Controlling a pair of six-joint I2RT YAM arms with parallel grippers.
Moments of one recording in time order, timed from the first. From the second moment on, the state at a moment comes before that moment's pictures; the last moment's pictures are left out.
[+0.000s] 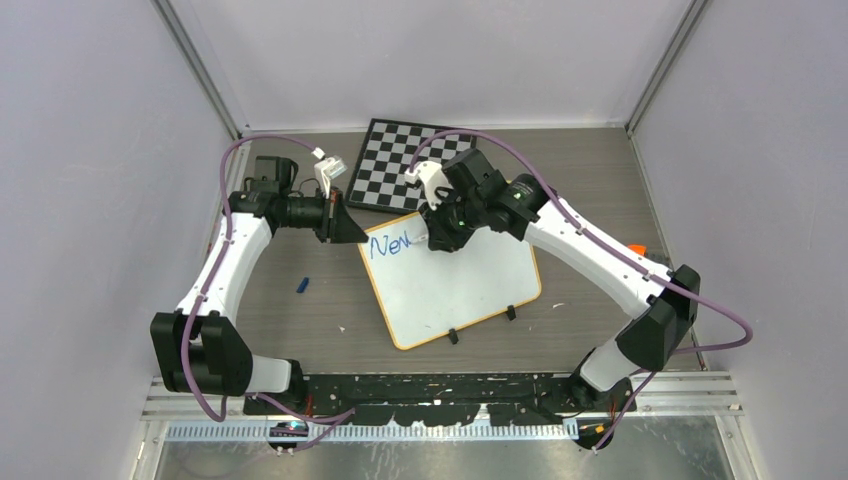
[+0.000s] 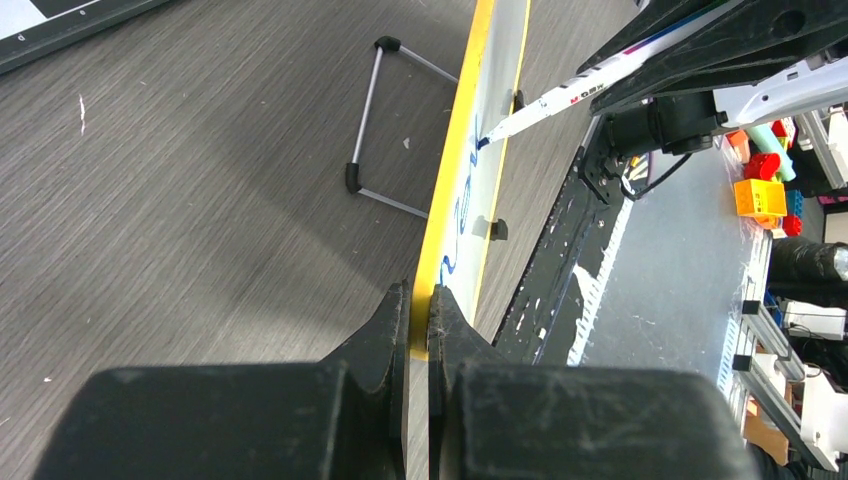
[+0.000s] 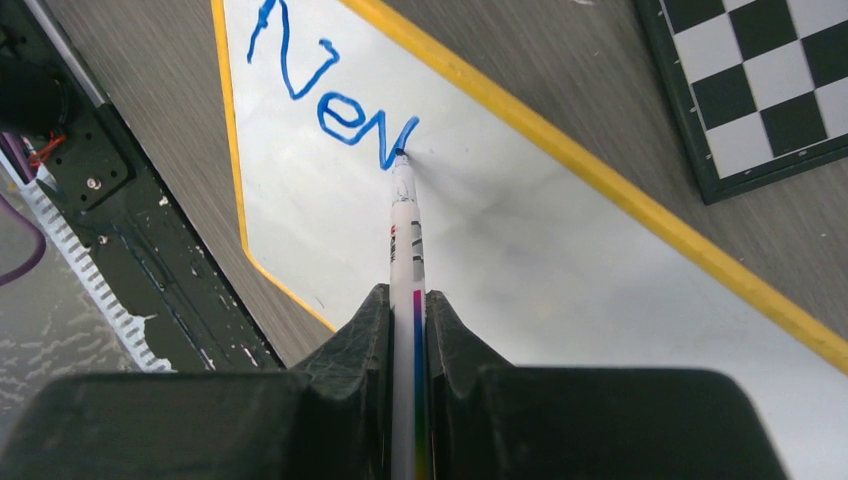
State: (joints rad) left arm -0.08 1.36 1.19 -0.81 1.03 0.25; right arm 0.79 1.56 1.59 -0.85 -0.22 -0.07
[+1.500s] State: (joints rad) left arm -0.10 1.37 1.22 -0.84 1.04 0.29; right arm 0.75 1.48 1.64 -0.93 -0.33 -0.07
